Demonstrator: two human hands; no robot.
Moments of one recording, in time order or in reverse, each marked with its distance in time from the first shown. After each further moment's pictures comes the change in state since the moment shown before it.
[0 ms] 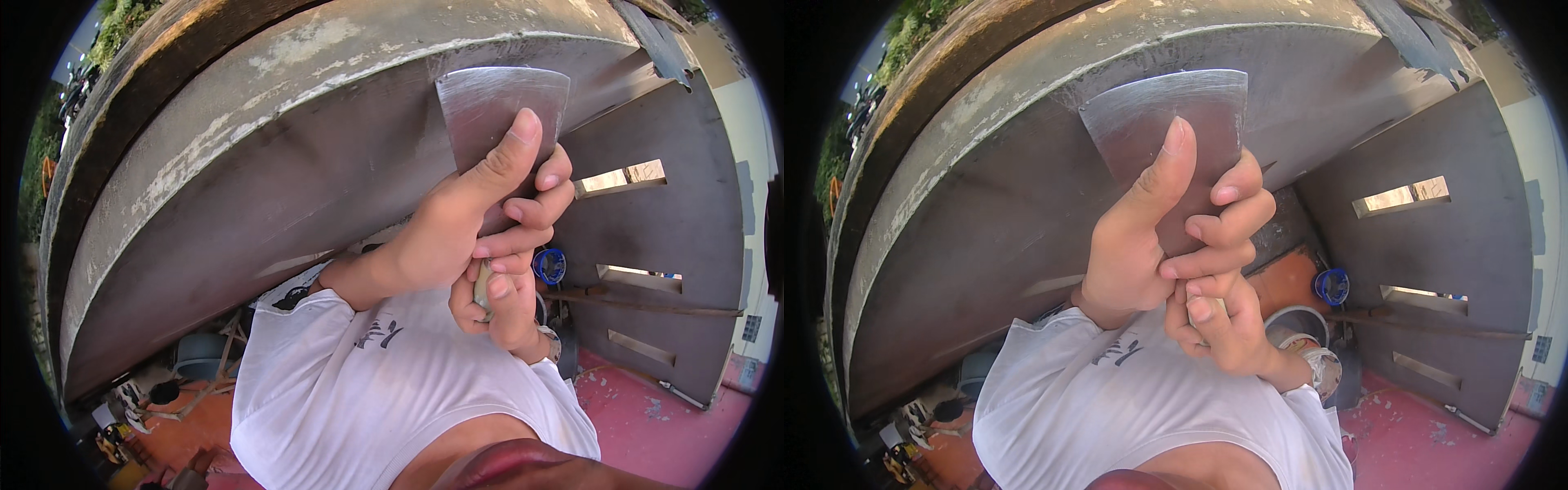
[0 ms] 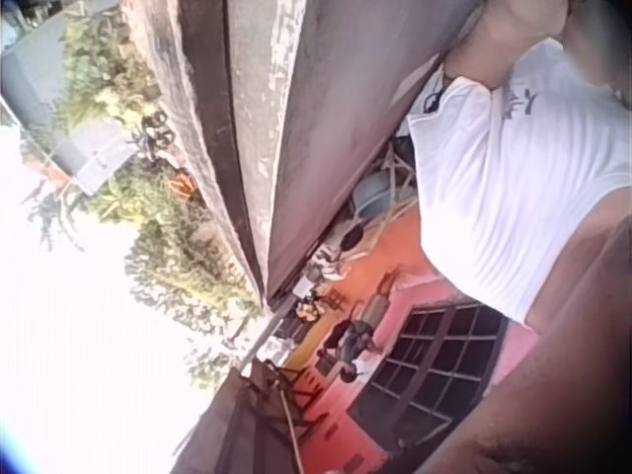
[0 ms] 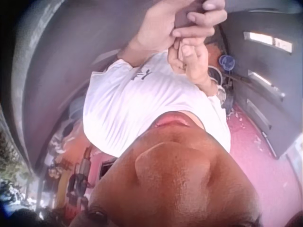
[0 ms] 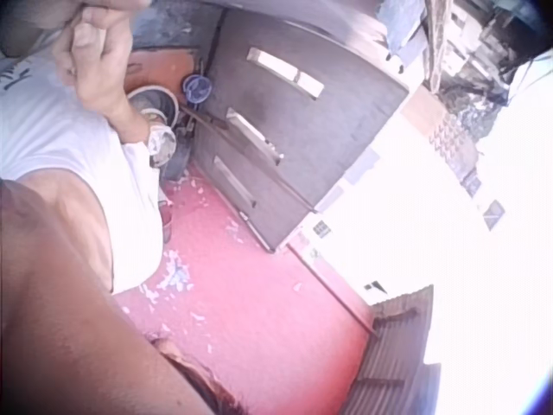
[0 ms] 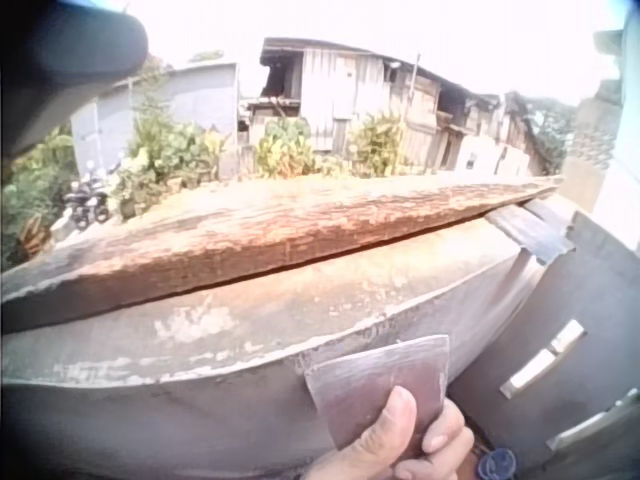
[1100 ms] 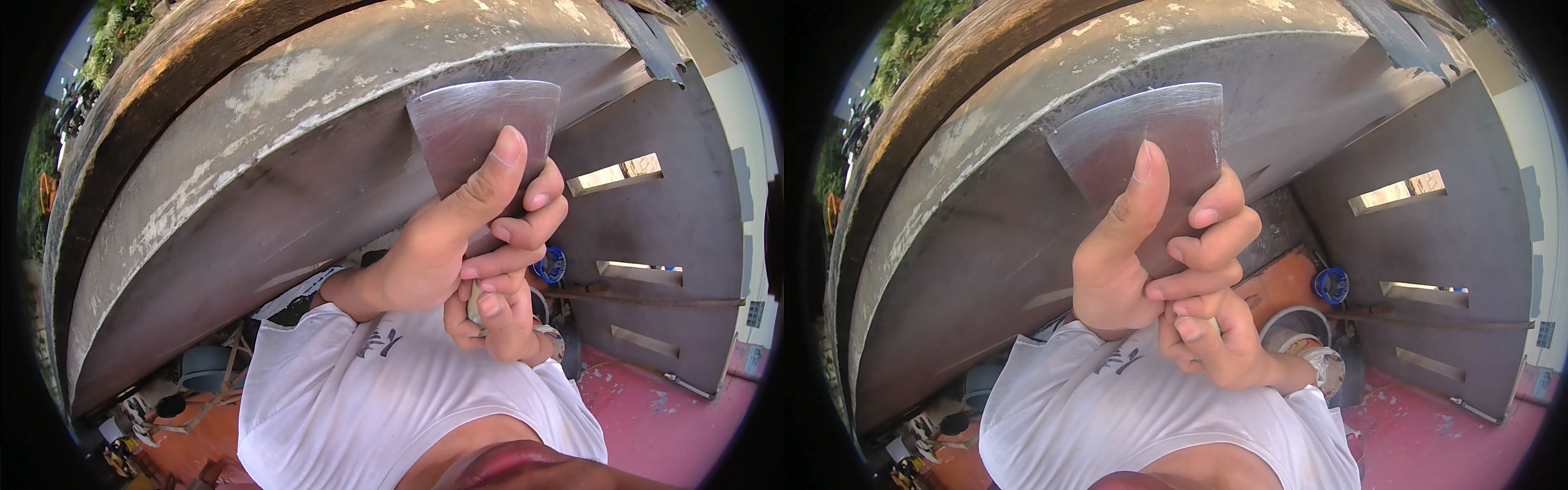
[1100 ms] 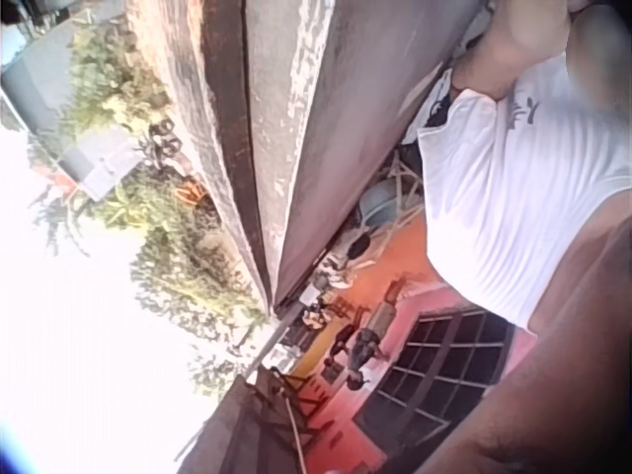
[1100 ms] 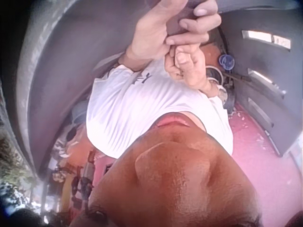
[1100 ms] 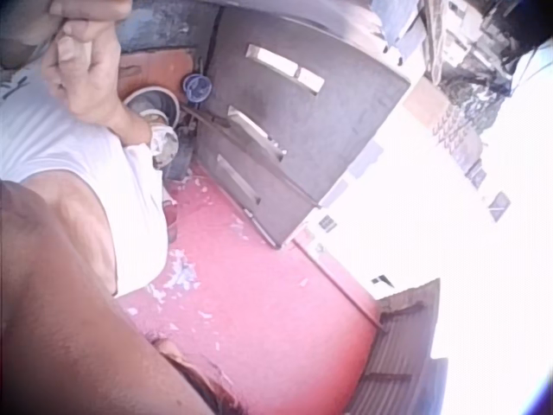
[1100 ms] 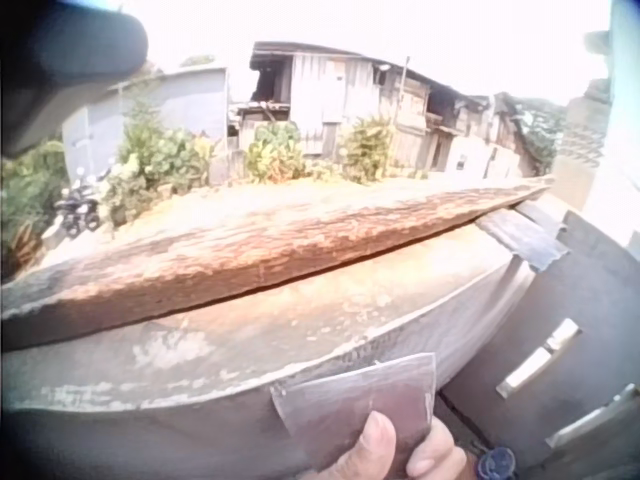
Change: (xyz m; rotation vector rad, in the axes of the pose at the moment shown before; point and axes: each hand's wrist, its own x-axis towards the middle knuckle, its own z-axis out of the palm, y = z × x) left_hand -0.001 0.007 0.001 0.070 -0.031 0.018; right_hand 0.004 -0.003 0.002 0.052 -0.029 -0.005
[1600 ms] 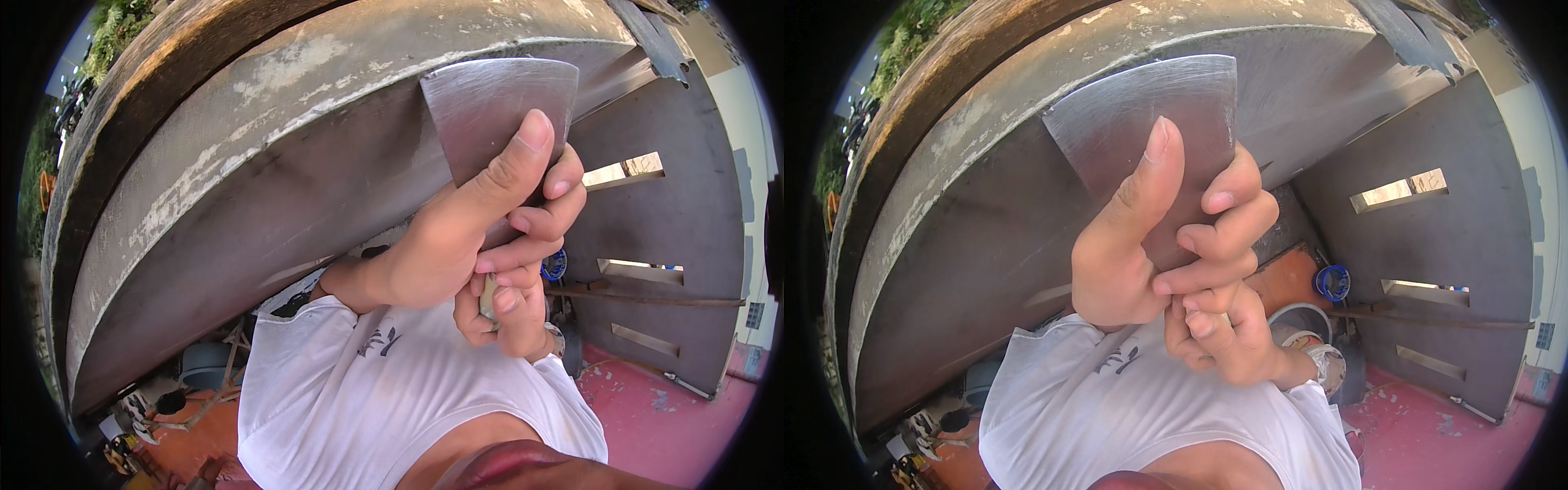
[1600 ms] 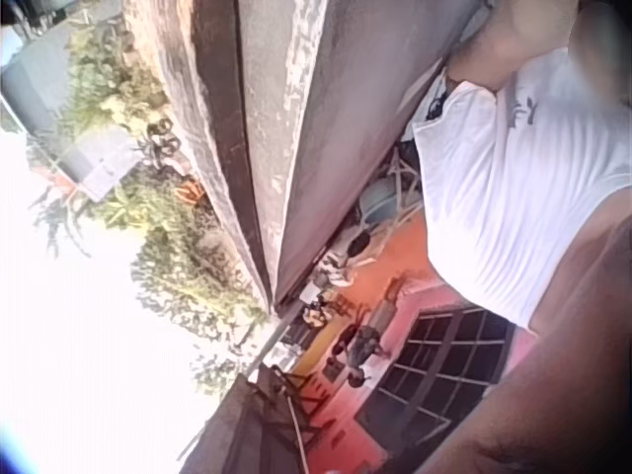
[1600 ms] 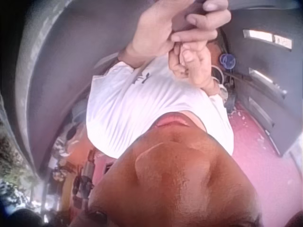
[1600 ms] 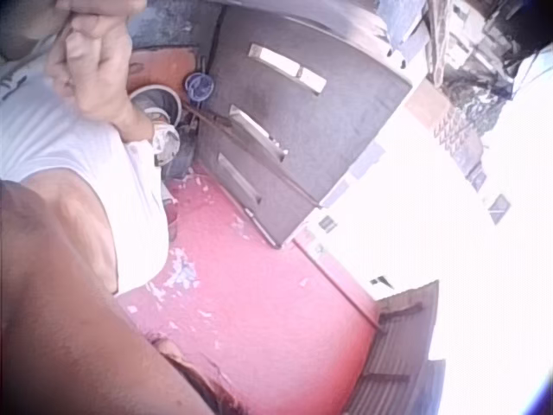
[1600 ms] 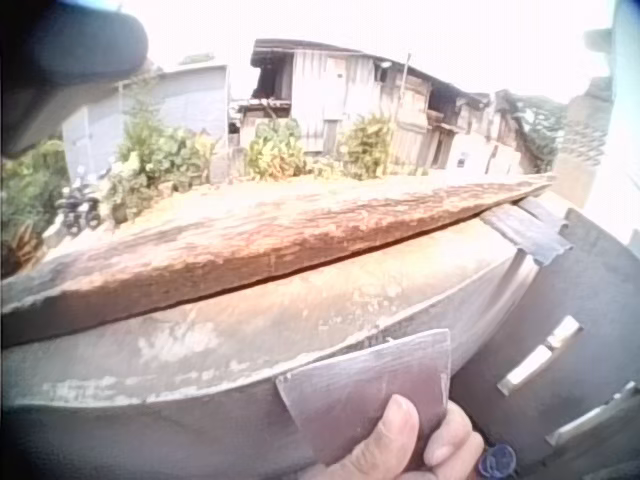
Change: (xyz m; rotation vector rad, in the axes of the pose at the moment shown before) left_hand 0.000 0.004 0.003 0.015 -0.009 0.009; right_hand 0.001 -0.006 -0.001 0.017 -0.027 0.006
